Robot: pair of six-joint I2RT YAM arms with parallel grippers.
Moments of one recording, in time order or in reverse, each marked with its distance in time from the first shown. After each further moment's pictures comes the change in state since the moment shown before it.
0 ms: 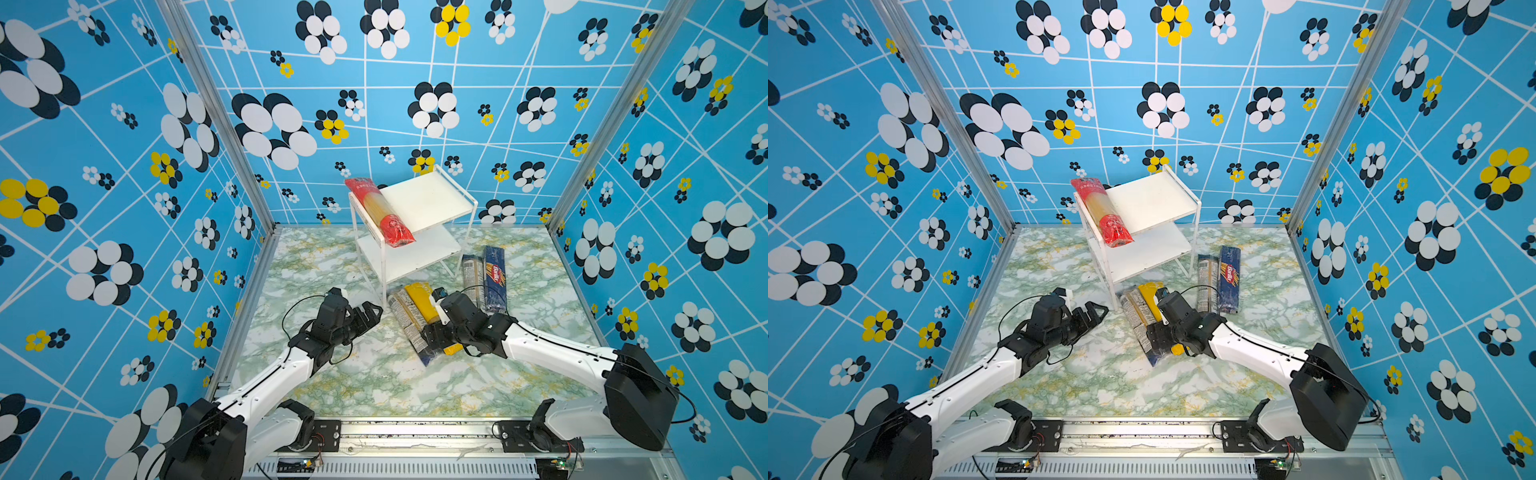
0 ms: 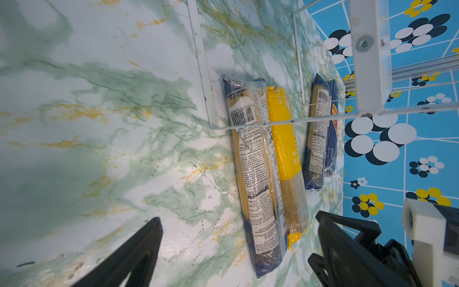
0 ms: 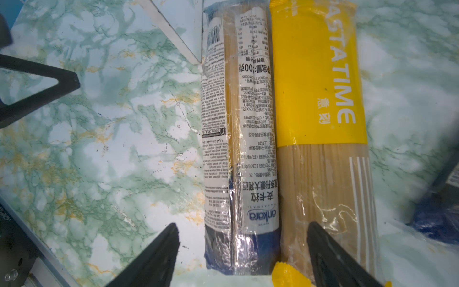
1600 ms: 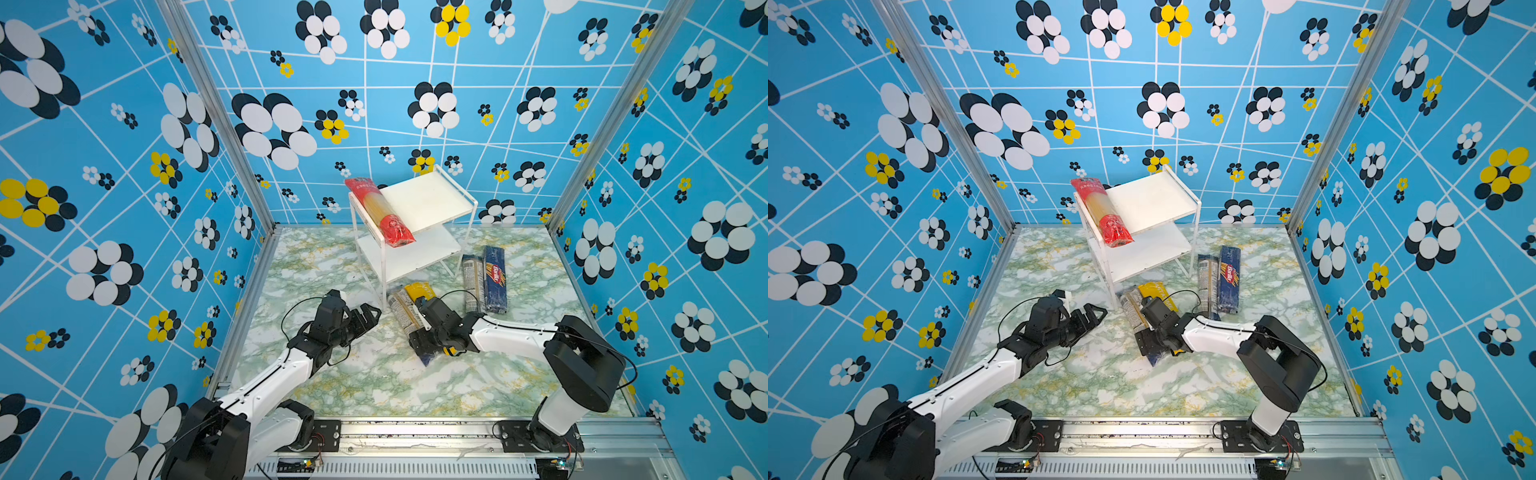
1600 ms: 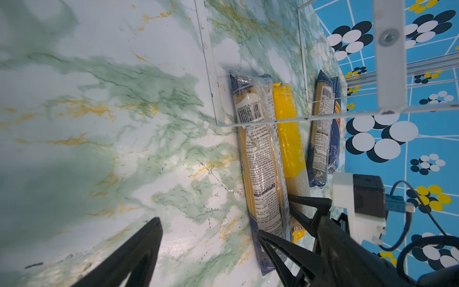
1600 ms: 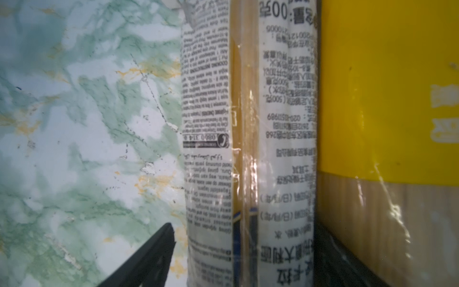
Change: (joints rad) left arm 0.033 0.008 -0.031 0.026 0.042 0.014; right arm 0.046 0.280 0.064 0.095 0.013 -0.023
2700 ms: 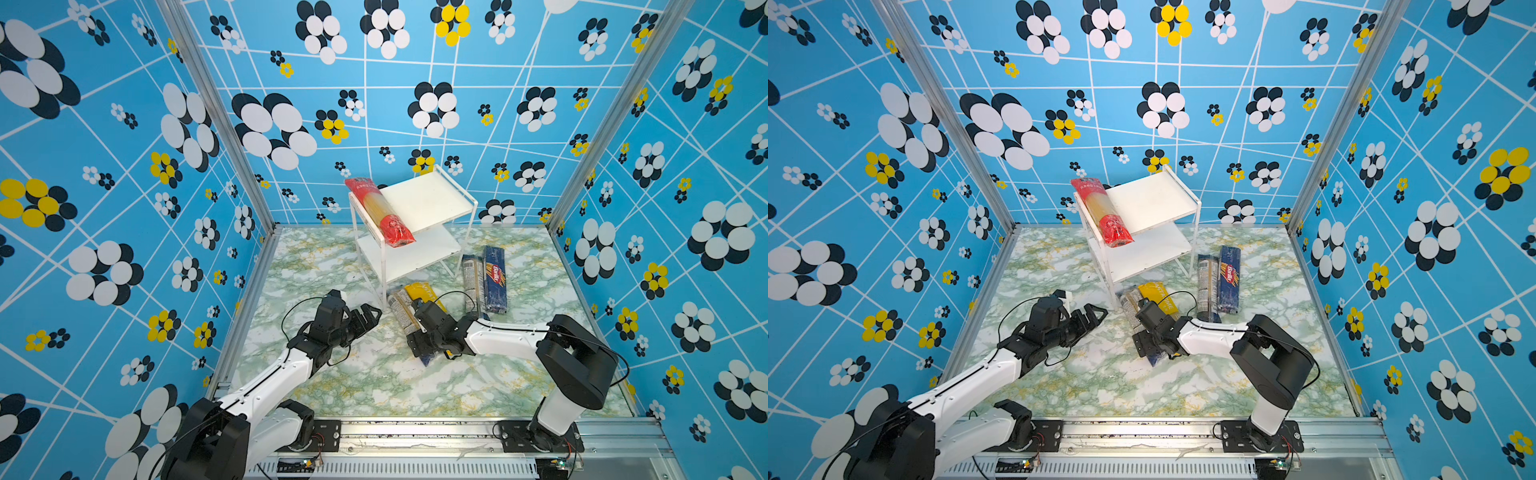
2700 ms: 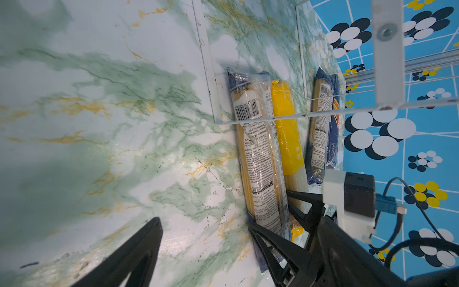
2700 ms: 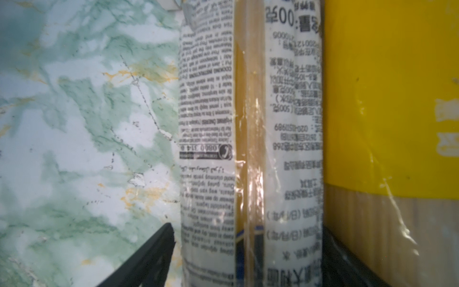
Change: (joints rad) left arm 0.001 -0.009 0.000 0.000 0.012 0.000; right arm 0.033 0.032 -0.001 0.040 0.080 0.000
